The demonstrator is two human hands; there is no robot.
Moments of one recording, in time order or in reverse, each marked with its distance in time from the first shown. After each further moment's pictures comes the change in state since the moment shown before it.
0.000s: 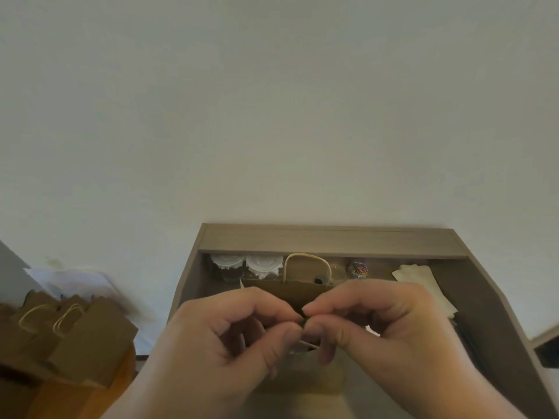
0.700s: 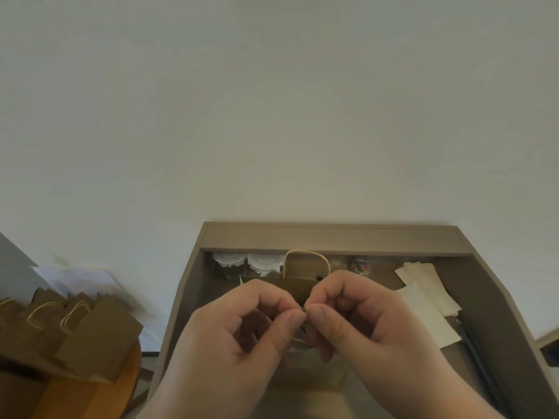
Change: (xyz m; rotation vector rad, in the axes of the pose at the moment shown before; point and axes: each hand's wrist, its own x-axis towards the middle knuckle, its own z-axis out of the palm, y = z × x) left_hand 0.000 0.003 0.024 -0.057 0.104 -0.063; right_hand 0.000 0.027 0.004 0.171 -0.068 0.073
